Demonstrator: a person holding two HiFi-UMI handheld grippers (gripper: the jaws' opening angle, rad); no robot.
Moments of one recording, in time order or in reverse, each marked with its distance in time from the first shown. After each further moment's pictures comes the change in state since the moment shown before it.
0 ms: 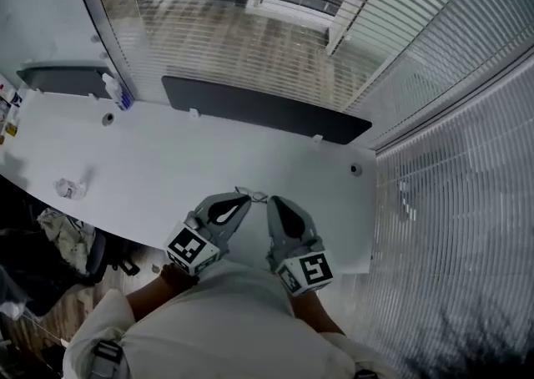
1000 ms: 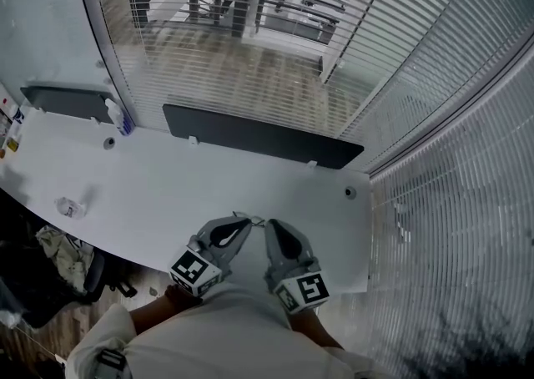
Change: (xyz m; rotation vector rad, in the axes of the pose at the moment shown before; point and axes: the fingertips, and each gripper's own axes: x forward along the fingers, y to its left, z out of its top) left arm 0.008 -0.012 0.004 -0.021 -0.035 0.022; right arm -0.011 -0.005 0.008 -0.001 -0.058 0.003
